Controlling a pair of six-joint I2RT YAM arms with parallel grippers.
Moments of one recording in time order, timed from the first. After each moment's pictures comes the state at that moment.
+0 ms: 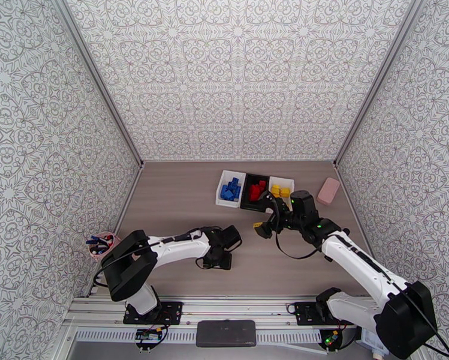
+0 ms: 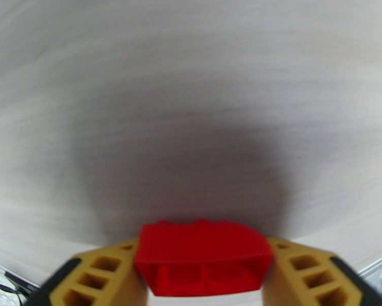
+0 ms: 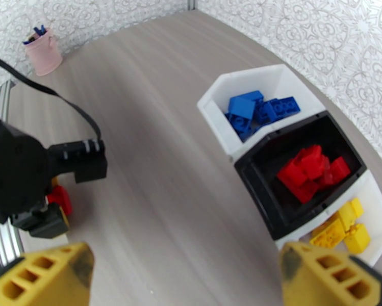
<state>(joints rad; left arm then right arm) -0.94 1.67 0.95 -0.77 0.00 -0.86 0.43 1.16 0.82 -0.28 -0.45 -0.30</state>
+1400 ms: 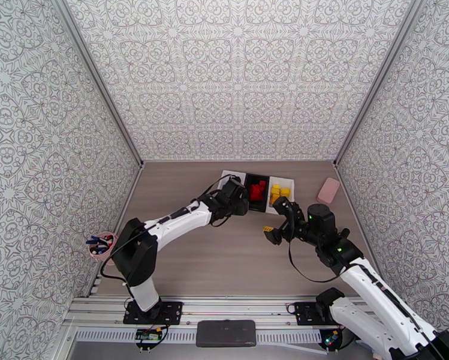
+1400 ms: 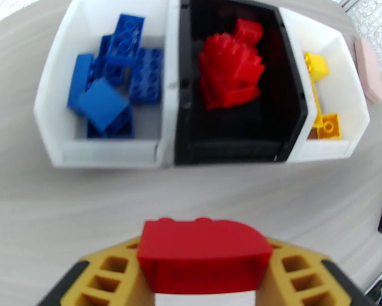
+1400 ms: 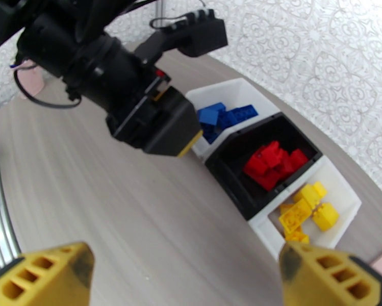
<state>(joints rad) -0.75 1.82 1.41 -0.41 -0.16 -0.54 0.43 0.85 0.70 -0.30 -0.29 -0.22</state>
